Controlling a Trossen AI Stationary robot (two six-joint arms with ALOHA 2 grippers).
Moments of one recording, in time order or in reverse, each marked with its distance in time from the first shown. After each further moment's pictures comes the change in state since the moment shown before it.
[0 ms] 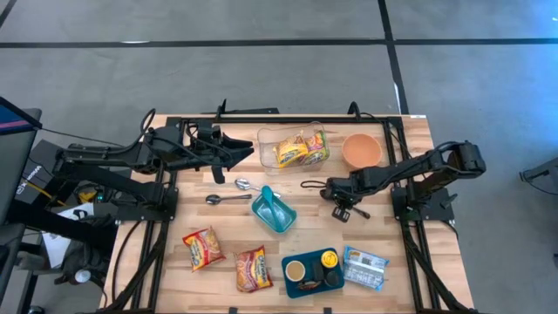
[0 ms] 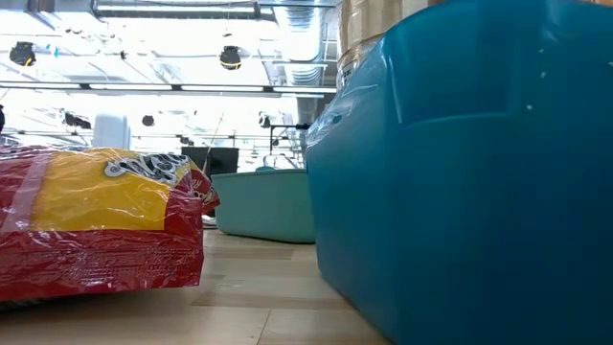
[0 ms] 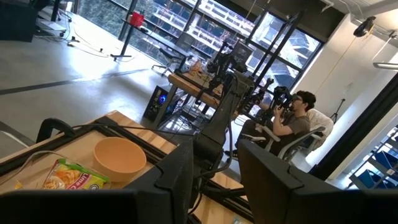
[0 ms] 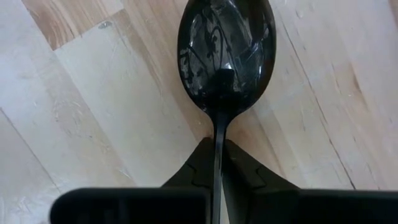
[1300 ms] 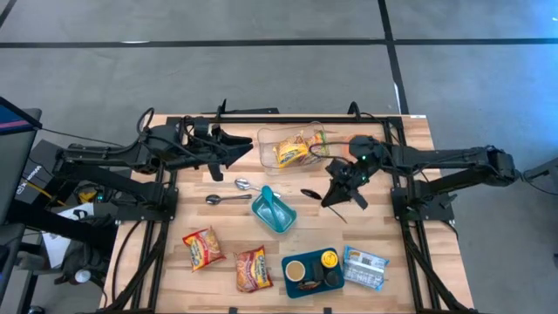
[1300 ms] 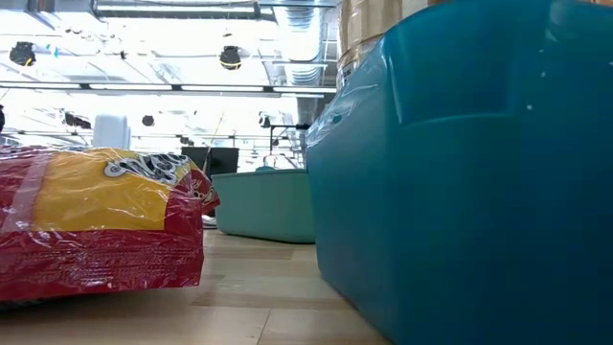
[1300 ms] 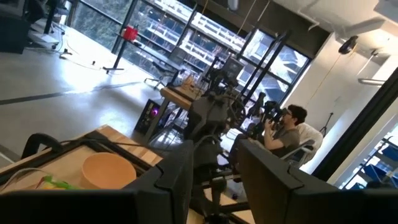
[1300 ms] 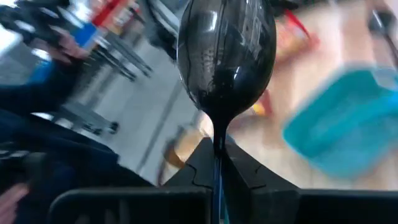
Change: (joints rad) left arm 0.000 0.000 0.000 0.074 0.002 0.000; right arm -0.139 -0.368 0.118 0.434 -0.783 -0.141
